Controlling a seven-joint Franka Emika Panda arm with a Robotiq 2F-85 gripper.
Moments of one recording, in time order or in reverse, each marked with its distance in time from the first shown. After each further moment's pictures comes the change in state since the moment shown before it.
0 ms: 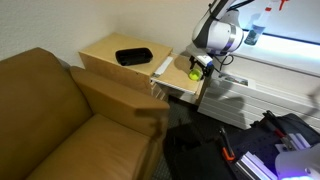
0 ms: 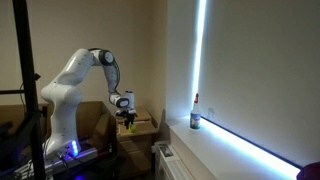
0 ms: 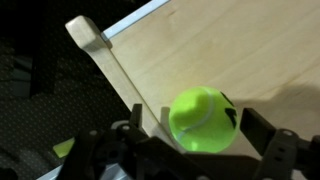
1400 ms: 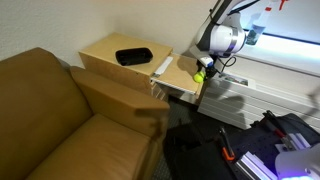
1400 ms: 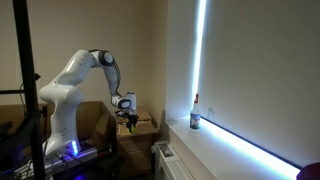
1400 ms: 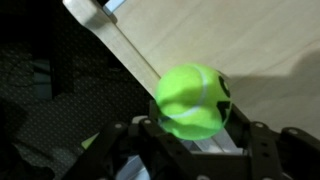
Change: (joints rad) arm 0.071 0.031 -0.115 0.012 -0.010 -0.023 0.148
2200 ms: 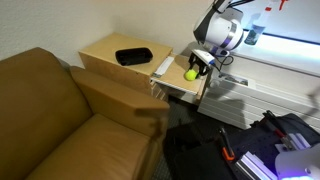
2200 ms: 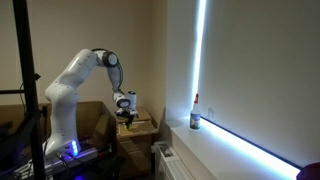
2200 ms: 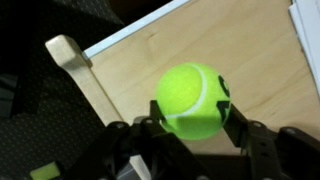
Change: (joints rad) arm -0.276 -0.010 0.309 0.022 0.140 0.001 -0.368
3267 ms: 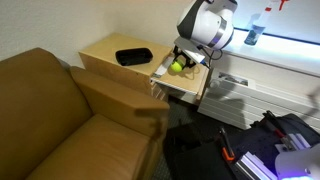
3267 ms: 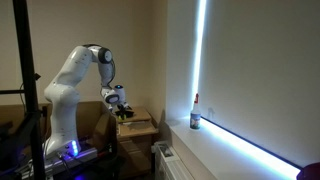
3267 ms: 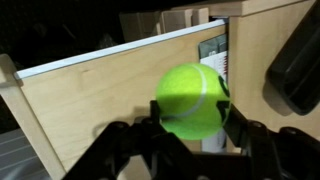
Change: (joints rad) arm 0.064 -0.115 0.166 -0.111 0.089 0.293 -0.223
